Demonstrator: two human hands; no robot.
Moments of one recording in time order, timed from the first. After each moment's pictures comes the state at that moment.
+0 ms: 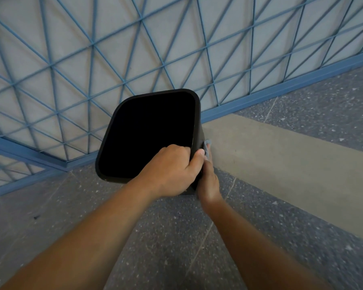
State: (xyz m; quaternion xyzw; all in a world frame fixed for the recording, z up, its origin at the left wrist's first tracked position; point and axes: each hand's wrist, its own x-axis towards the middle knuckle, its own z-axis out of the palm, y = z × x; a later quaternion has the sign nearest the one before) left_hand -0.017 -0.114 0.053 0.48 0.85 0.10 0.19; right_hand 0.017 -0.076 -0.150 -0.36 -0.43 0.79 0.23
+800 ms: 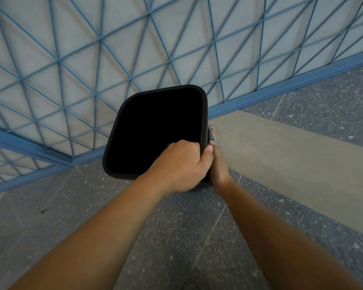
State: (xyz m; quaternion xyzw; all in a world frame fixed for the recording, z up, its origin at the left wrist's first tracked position) left_hand -0.010 -0.108 0.060 0.48 0.86 0.06 0.17; right_hand 0.006 -0.045 -0.142 -0.29 -0.41 0.84 0.22
